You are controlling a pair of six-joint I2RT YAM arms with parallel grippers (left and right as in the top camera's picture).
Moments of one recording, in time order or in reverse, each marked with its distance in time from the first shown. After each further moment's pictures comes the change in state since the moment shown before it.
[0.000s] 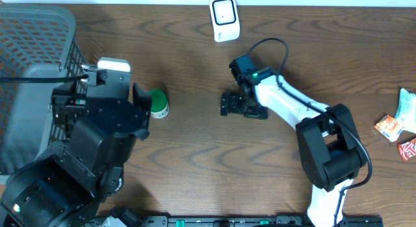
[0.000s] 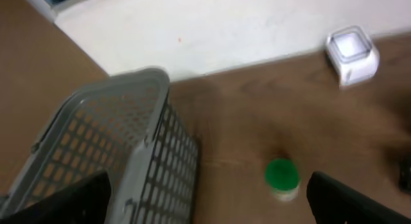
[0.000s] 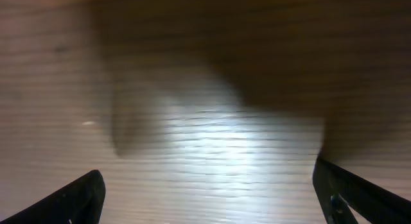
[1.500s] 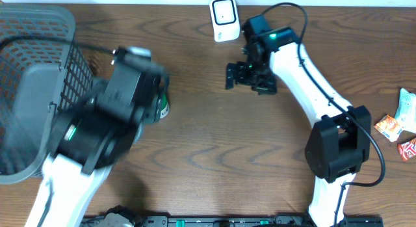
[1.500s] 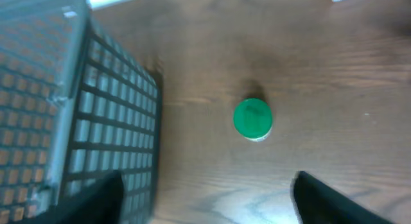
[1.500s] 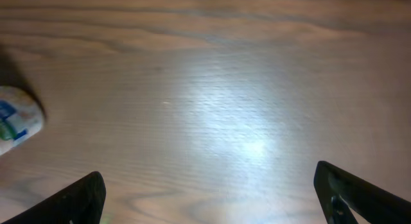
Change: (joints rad) left arm 0.233 0.245 0.000 -0.071 0.329 -0.069; right arm -0.119 0.036 0.457 -0.448 -0.105 -0.084
